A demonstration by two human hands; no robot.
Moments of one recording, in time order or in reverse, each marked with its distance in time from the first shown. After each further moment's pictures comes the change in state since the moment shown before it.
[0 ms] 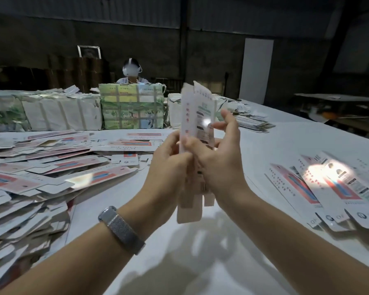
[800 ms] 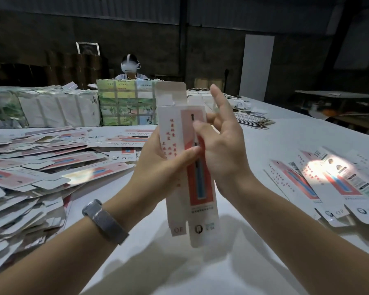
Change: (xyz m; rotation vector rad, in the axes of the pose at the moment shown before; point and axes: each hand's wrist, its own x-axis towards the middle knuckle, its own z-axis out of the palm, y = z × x) left_hand 0.002 -0.005 -0.020 0.226 -0.065 0.190; right_hand 0.012 -0.006 -0.007 0.057 -0.155 -0.098
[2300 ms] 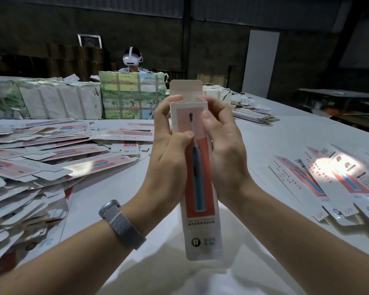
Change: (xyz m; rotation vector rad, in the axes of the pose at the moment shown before) left_hand -0.005 0.002 0.017 -0.137 0.091 0.214; right_hand -0.016 -0.001 0.013 0.301 -0.101 -0.018
